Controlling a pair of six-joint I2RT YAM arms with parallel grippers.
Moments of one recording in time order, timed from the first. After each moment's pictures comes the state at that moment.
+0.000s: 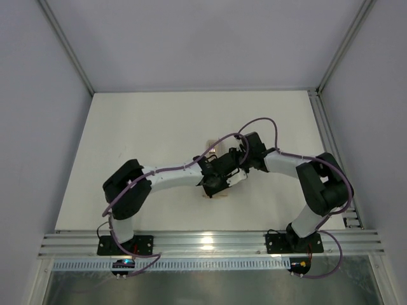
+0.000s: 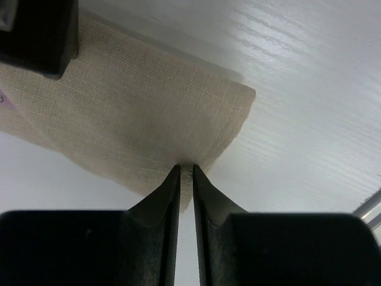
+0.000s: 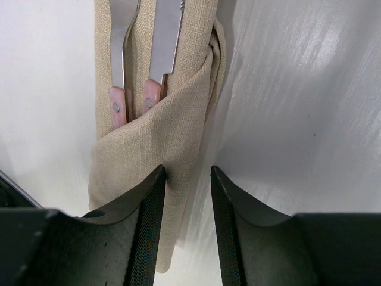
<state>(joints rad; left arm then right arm) -1.04 1.84 1.28 -0.64 -0.02 0.17 0.46 1.66 0.82 -0.10 -0.35 0.51</state>
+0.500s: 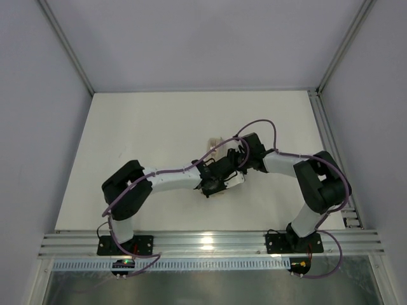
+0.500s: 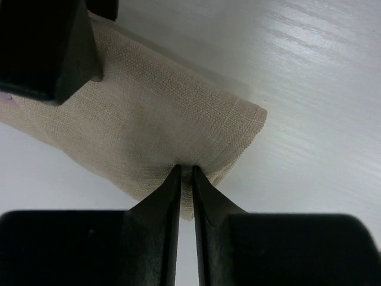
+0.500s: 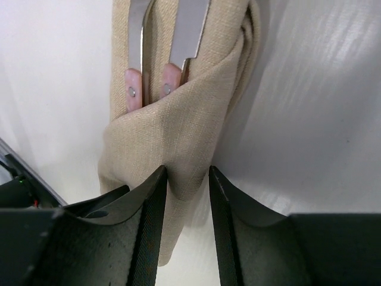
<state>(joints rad) -1.05 1.85 1.21 -0.56 -0.10 0.25 0.46 1.67 0.80 -0.08 -0.41 0.54</state>
